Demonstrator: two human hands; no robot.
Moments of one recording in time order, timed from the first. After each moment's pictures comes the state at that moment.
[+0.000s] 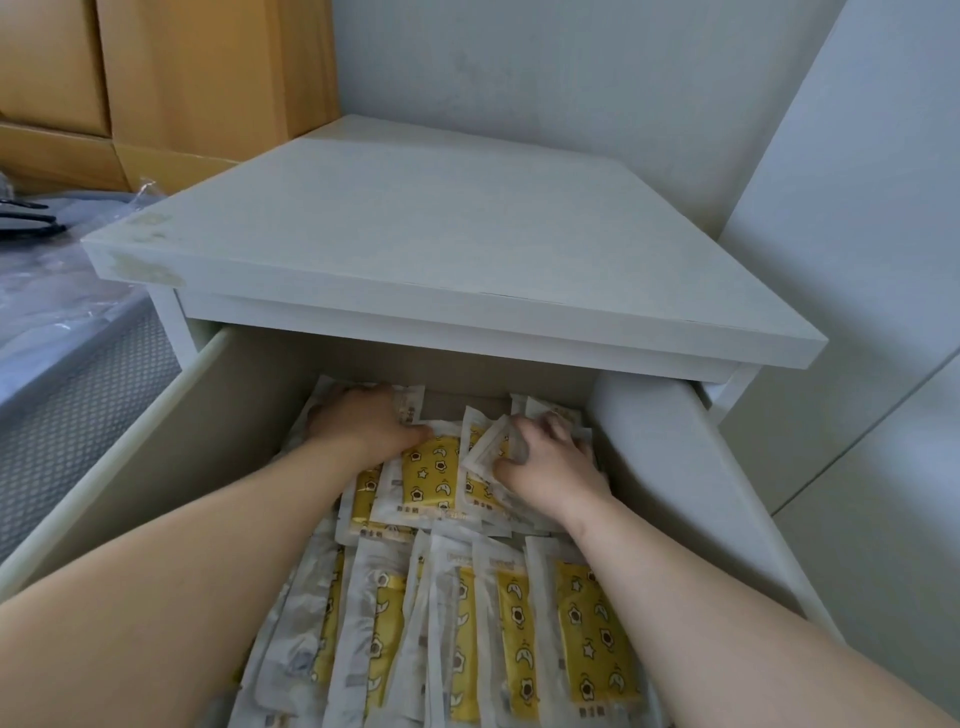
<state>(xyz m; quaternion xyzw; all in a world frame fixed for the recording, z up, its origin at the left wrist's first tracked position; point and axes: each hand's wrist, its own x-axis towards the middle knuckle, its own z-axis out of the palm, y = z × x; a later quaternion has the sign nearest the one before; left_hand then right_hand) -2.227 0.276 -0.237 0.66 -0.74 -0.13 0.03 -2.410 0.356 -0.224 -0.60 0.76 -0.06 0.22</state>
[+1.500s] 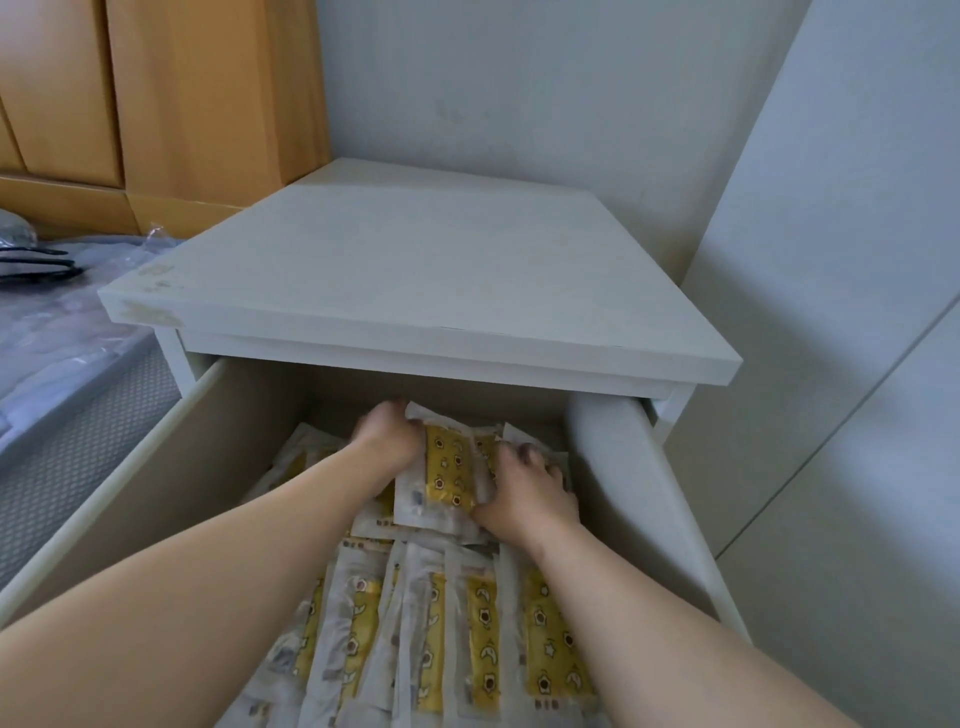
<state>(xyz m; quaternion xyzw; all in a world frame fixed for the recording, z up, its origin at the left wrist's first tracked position) -2.269 0.303 -0.206 0.68 -0.61 -0.35 0.22 -2.402 0.380 -0.204 -0.62 0.75 -0.03 0.22</state>
